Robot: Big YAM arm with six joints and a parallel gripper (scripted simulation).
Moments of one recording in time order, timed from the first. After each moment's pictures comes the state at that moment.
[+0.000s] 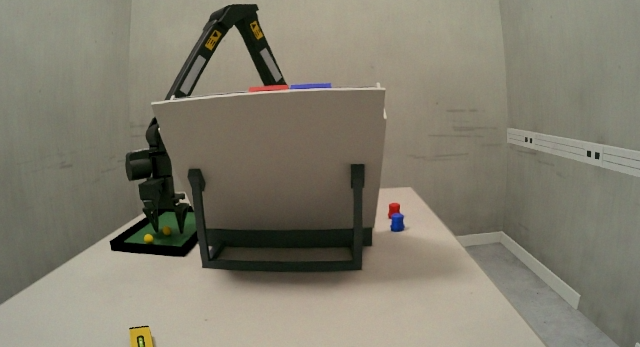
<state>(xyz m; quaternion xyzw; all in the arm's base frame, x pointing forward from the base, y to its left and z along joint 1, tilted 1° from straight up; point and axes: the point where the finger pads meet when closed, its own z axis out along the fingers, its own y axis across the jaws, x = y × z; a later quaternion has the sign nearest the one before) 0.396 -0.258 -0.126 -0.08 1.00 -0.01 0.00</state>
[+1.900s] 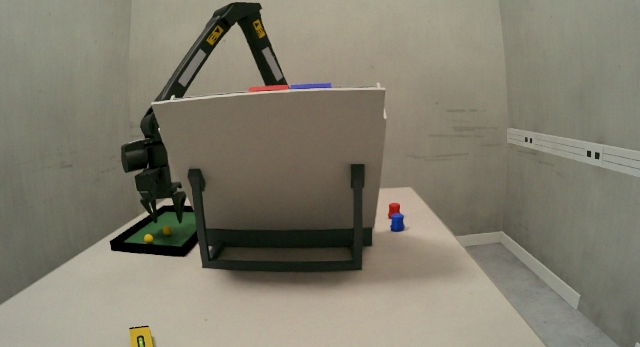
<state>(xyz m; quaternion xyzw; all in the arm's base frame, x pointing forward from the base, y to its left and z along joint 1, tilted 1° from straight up) 0.396 -0.257 -0.099 -0.08 1.00 0.01 -0.02</state>
